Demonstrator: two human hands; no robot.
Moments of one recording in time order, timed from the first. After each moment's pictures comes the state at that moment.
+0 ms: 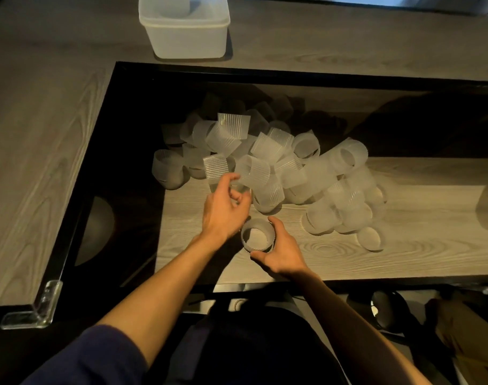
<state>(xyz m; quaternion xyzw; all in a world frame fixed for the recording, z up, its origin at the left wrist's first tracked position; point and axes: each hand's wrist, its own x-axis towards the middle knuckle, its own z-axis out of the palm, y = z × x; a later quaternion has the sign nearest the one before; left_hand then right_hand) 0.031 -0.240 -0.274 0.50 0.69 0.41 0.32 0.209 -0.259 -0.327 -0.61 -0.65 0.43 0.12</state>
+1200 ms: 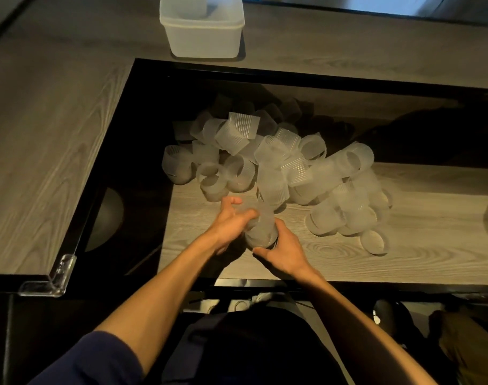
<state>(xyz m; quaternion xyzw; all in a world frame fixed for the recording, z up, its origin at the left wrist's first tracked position) 0.037 -0.262 -0.279 0.30 0.65 0.37 0.59 0.209 -0.257 -0.334 -0.58 -0.68 0.42 0.14</state>
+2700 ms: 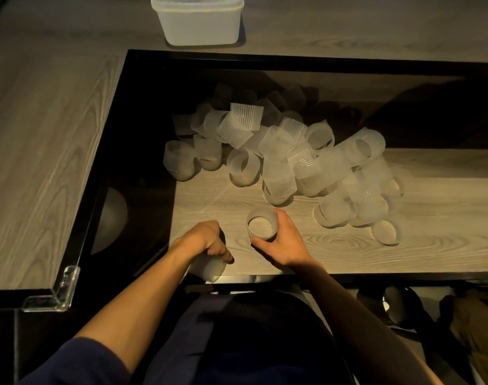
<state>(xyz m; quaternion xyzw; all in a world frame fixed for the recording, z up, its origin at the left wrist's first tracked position) -0.019 -0.272 -0.298 0.49 0.74 -0.18 0.43 0.194 -0.257 -0.350 -0.57 -0.70 0.39 0.18</state>
